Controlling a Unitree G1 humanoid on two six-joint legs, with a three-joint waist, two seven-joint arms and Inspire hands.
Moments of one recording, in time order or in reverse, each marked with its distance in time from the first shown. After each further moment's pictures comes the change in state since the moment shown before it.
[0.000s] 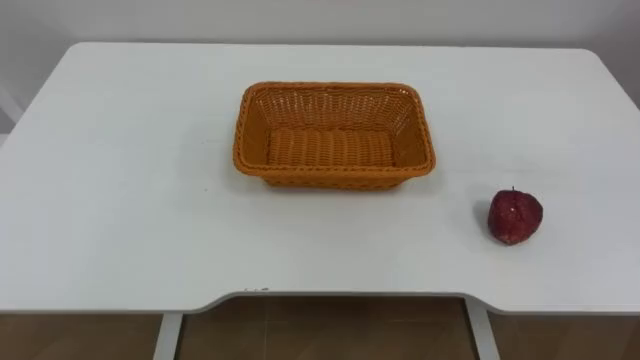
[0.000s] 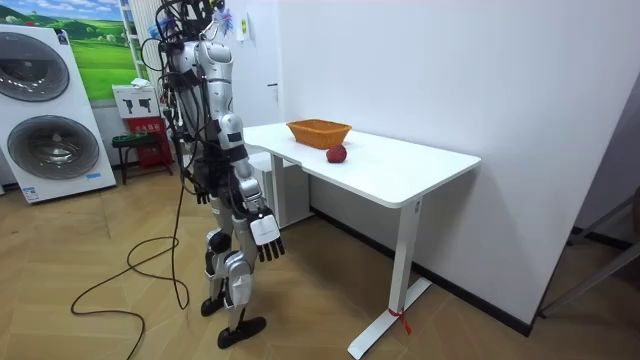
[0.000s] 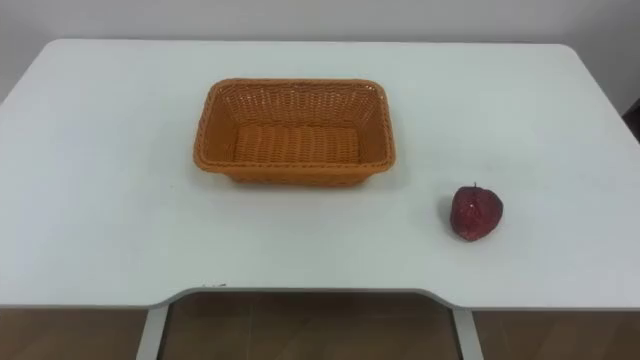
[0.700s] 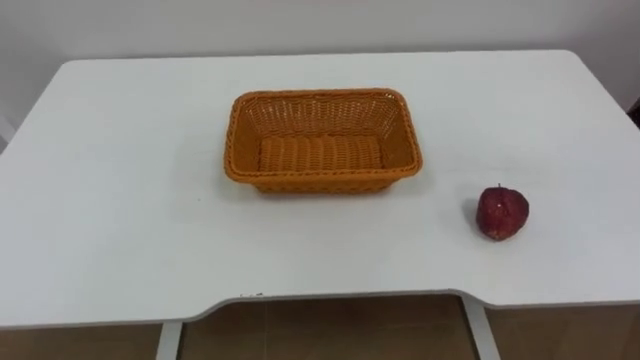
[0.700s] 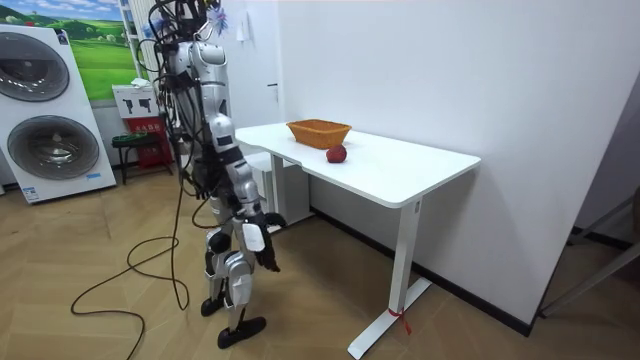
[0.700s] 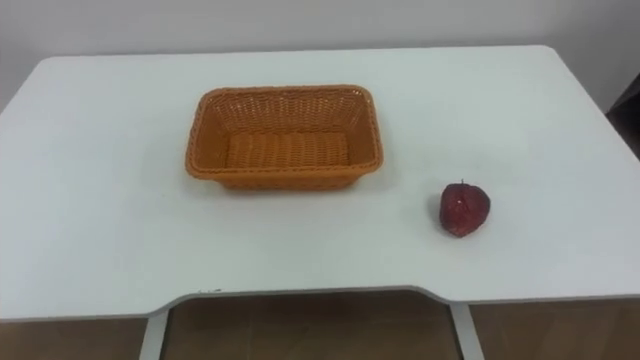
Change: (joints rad) left arm 0.028 -0.010 0.105 -0.008 -0.011 -0.024 0.052; right arm -0.003 0.032 -0.438 -0.059 0.773 -0.002 -0.262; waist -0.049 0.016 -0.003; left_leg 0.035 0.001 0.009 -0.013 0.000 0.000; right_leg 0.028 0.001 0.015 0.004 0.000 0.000
